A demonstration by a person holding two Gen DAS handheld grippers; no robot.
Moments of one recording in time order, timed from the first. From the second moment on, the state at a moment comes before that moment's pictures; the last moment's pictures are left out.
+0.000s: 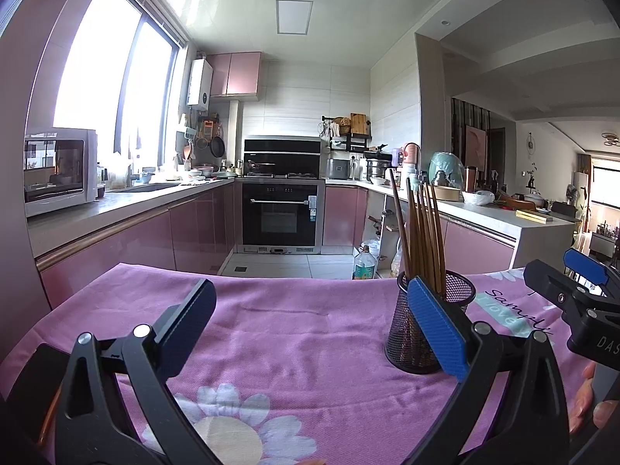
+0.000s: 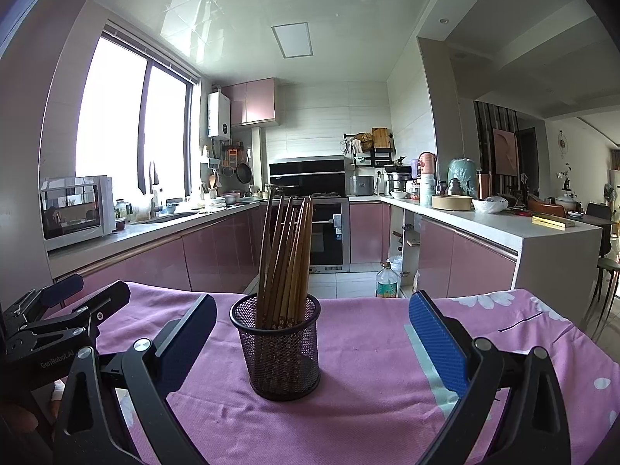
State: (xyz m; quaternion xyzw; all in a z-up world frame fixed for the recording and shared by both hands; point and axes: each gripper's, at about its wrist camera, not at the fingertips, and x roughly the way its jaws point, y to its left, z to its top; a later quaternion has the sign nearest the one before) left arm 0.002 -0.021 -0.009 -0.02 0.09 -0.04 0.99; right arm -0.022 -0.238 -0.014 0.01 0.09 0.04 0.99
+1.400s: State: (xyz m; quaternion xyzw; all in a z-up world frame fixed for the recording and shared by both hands) left arm 0.008 -0.022 -0.013 -0.02 0.10 -0.03 0.99; right arm -0.018 -0.234 -0.018 0.02 0.10 0.04 0.99
